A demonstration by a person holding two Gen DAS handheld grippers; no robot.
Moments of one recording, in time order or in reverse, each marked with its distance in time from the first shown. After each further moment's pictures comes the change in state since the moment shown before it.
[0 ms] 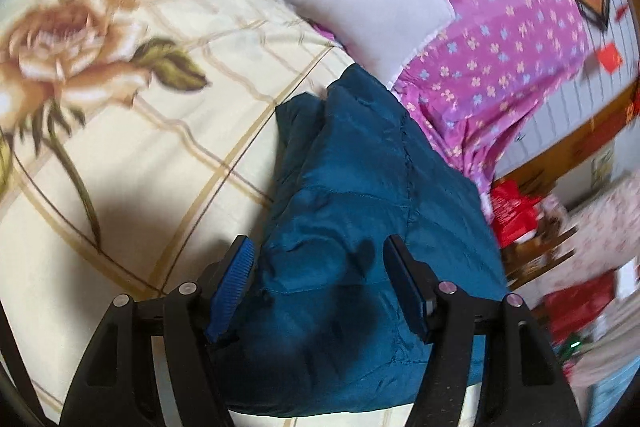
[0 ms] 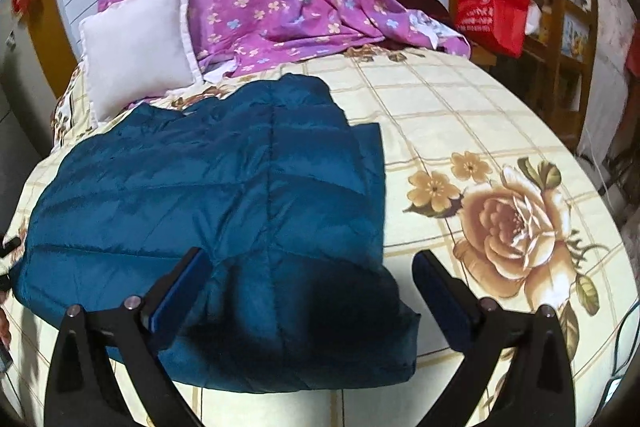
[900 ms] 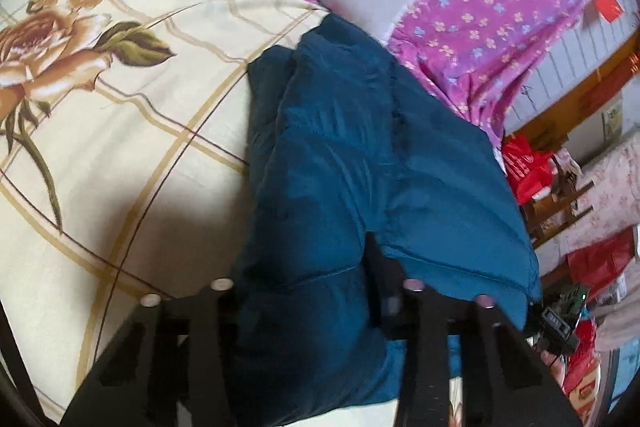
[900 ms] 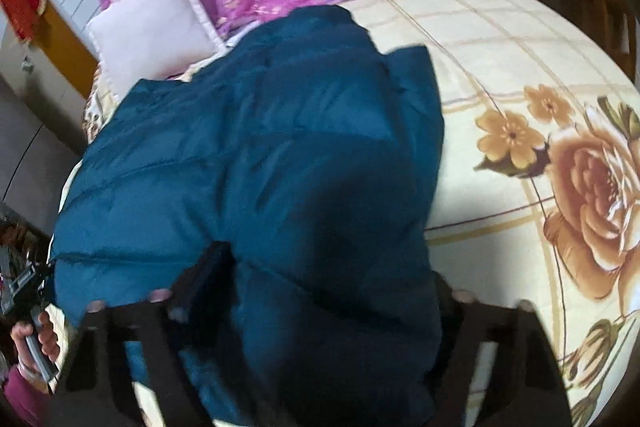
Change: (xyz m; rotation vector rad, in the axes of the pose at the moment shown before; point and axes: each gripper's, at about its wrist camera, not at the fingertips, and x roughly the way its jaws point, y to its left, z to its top) left arm 0.015 -0.030 -0.023 0.164 0.092 0.076; right arm 0.063 -0.007 -0.005 0.050 0.151 0.246
